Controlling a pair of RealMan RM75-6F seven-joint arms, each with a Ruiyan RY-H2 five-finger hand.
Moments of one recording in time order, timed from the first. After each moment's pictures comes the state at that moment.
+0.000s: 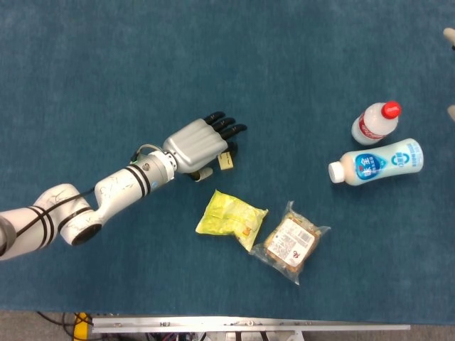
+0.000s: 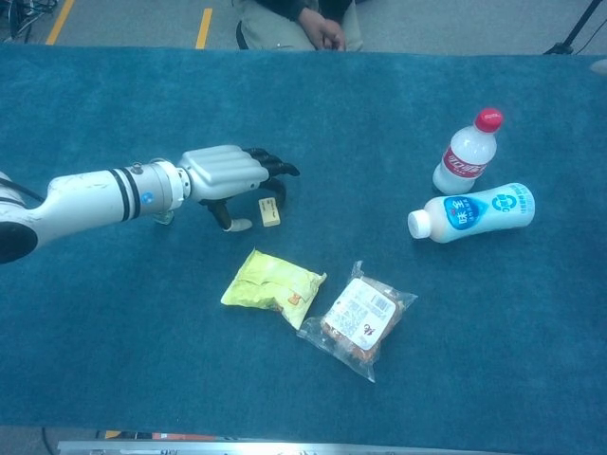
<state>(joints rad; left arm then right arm) -0.96 -1.62 -0.01 -1.22 1.54 0.64 -0.05 0.55 -0.84 0.10 -2.01 -1.10 1.17 -0.34</state>
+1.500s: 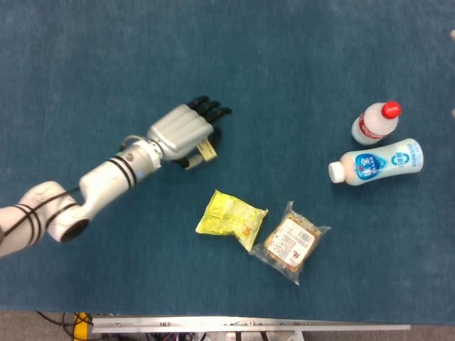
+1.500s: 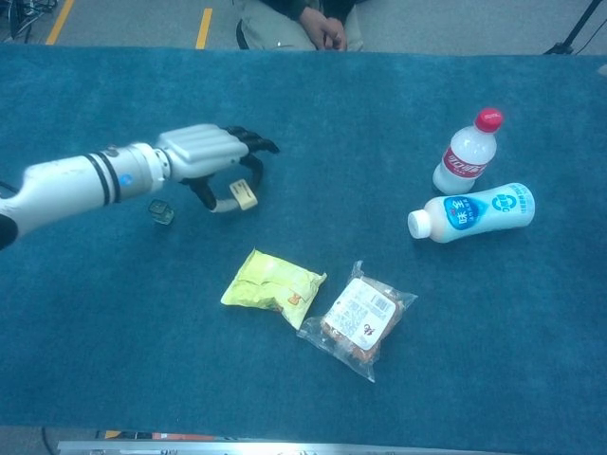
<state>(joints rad) -0.94 -1.56 0.00 -1.22 1.49 0.70 -0.08 0.50 -0.83 0.15 -2.01 -1.11 1.13 -0.30</state>
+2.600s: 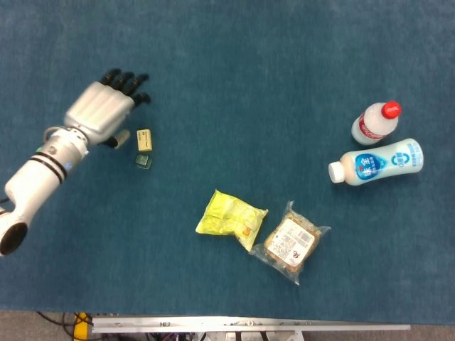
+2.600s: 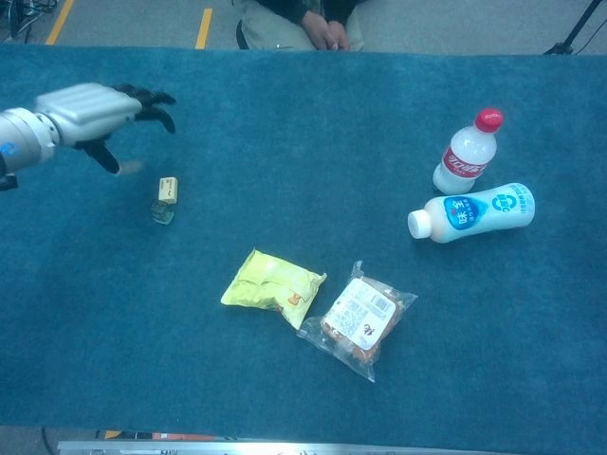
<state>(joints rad) -0.79 -1.29 -0.01 -1.41 1.27 0.78 0.12 0.45 -0.83 0.14 -2.01 -1.15 1.17 -0.27</state>
